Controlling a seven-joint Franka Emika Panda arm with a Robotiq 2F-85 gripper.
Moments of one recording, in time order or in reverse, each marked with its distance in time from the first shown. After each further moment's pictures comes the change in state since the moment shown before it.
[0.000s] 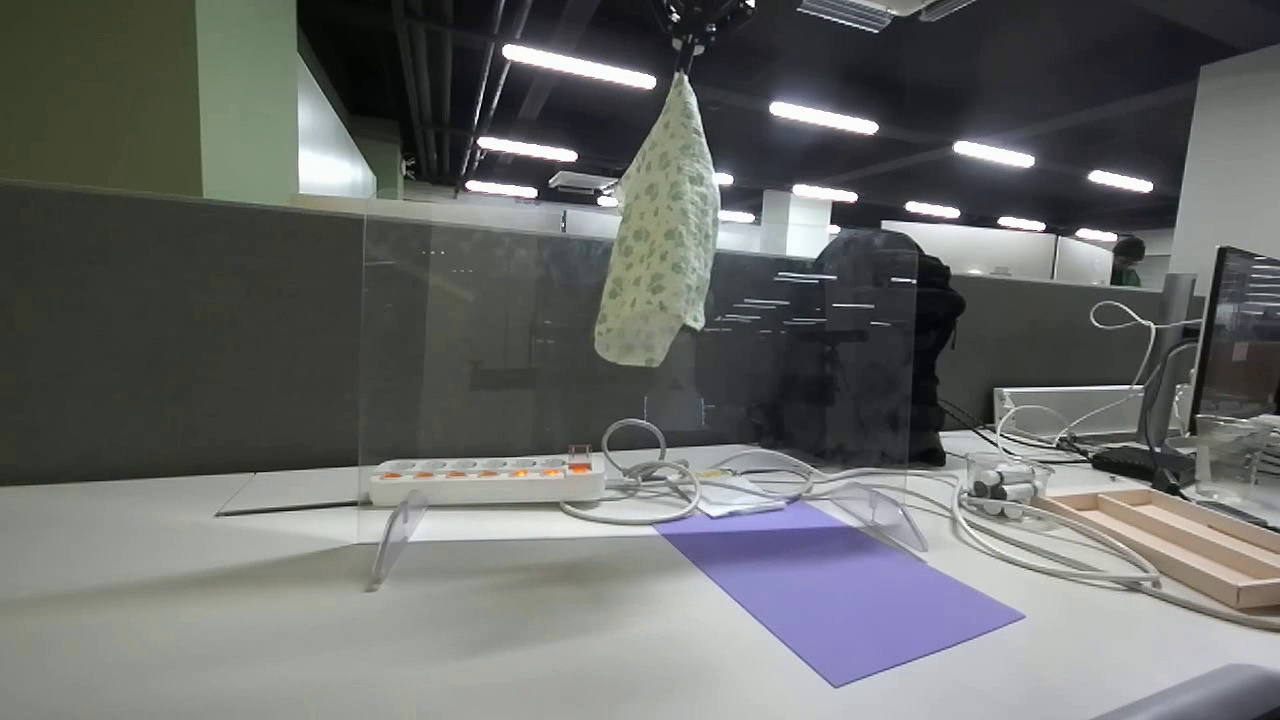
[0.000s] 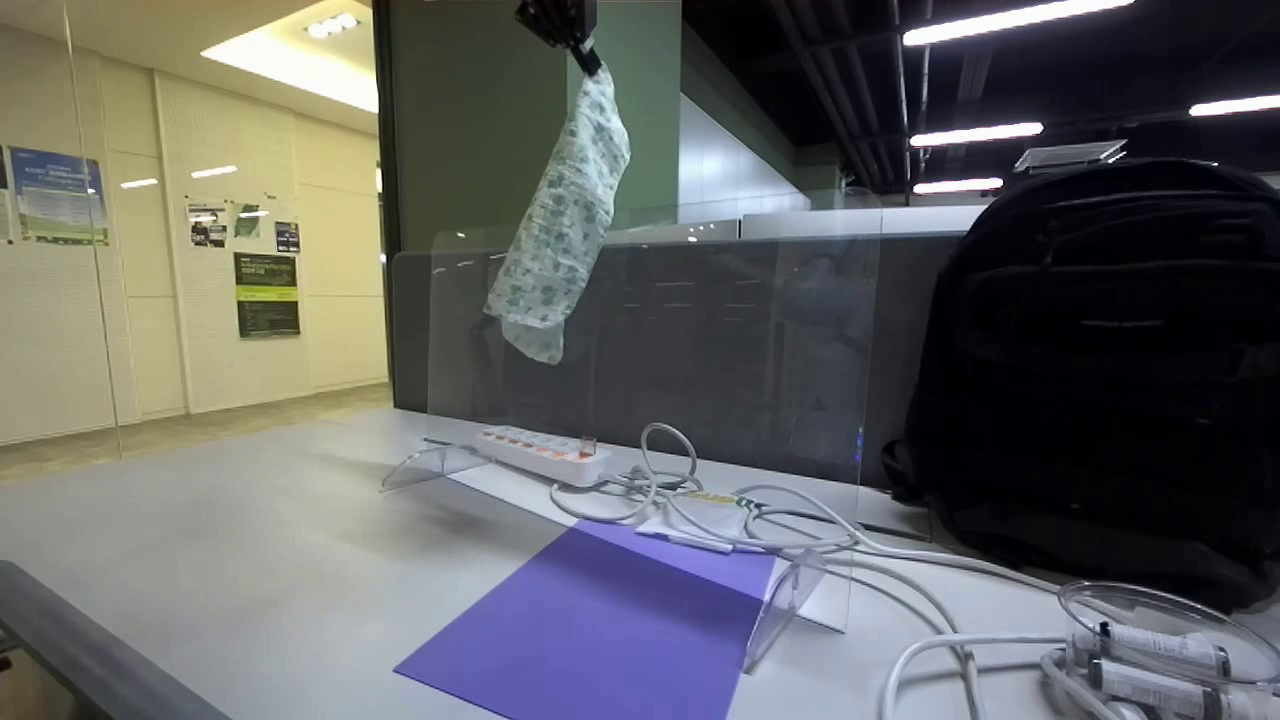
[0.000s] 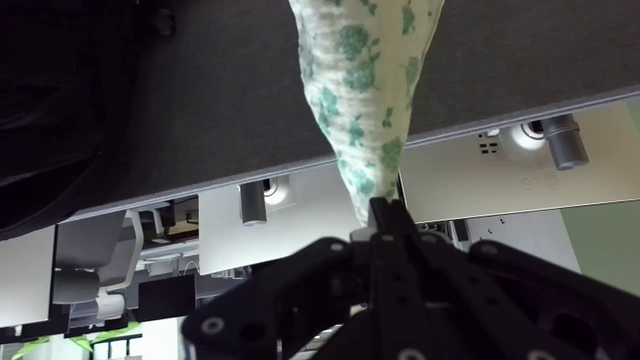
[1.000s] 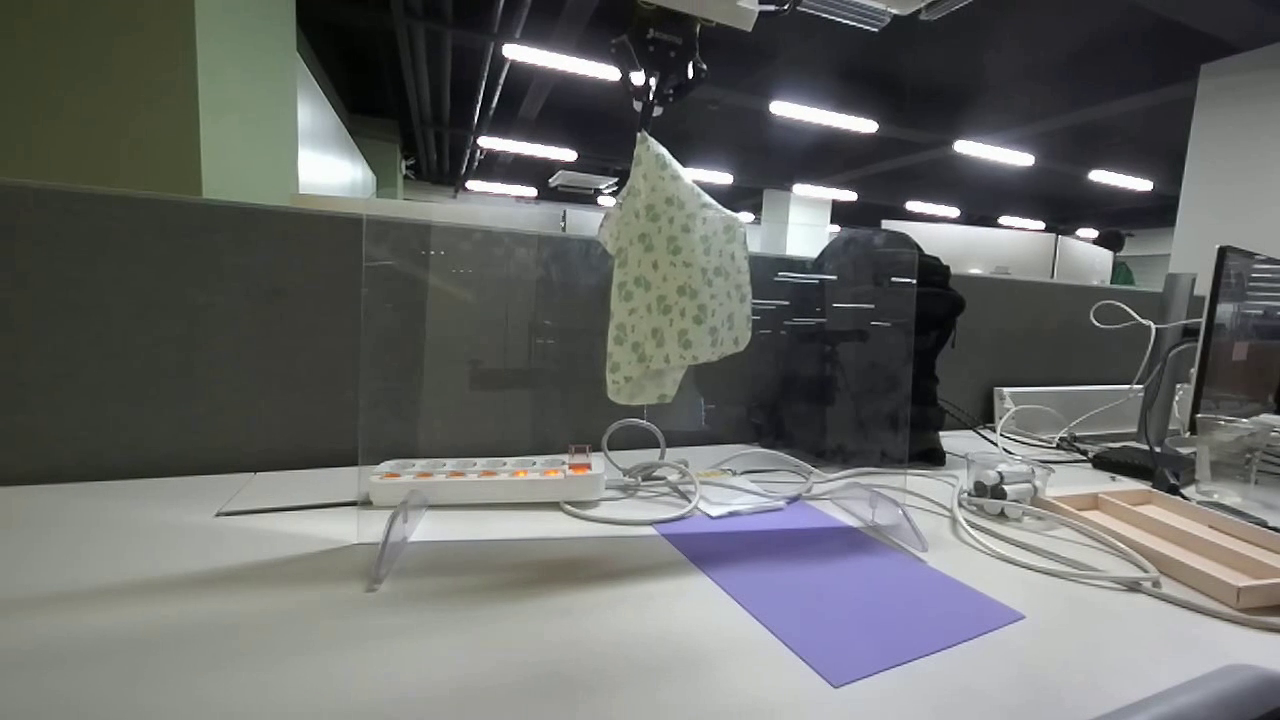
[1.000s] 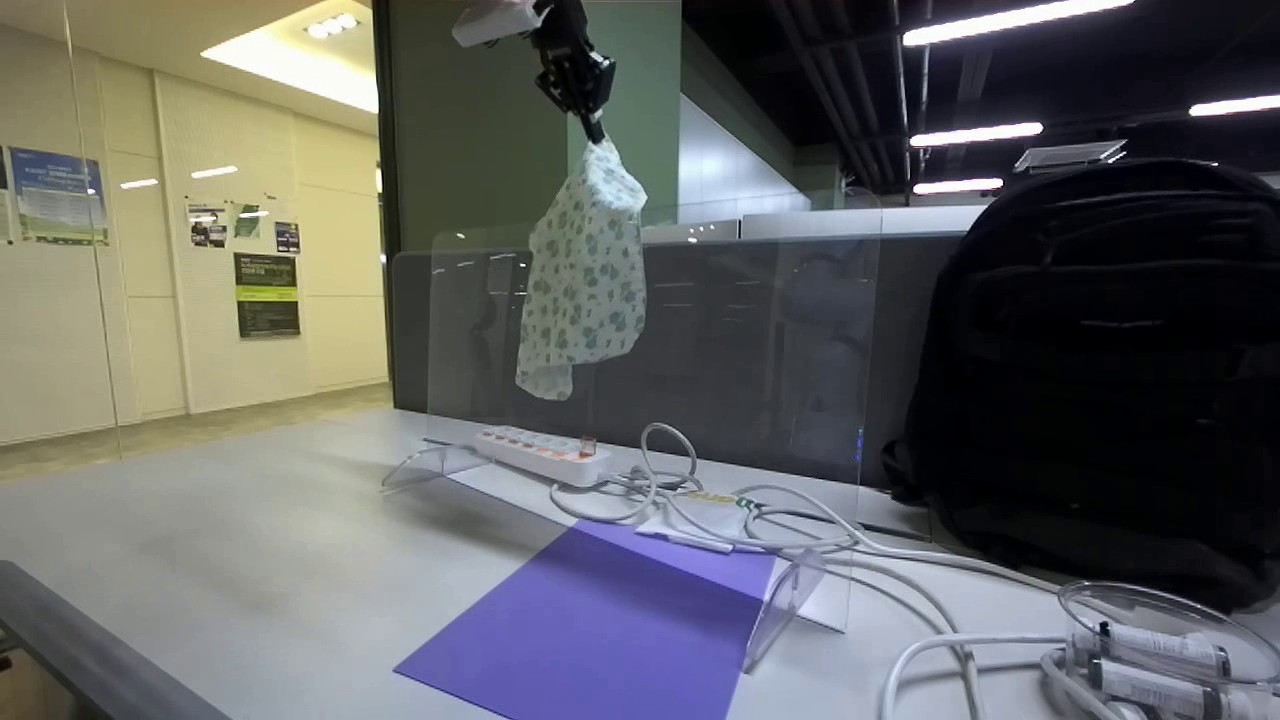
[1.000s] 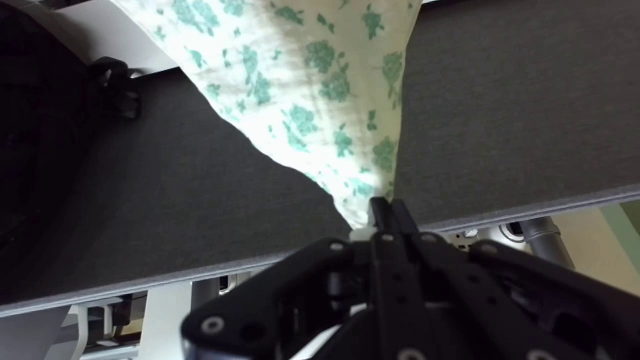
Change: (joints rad) arm -0.070 0.370 0.178 0.298 -0.193 -0.268 0.026
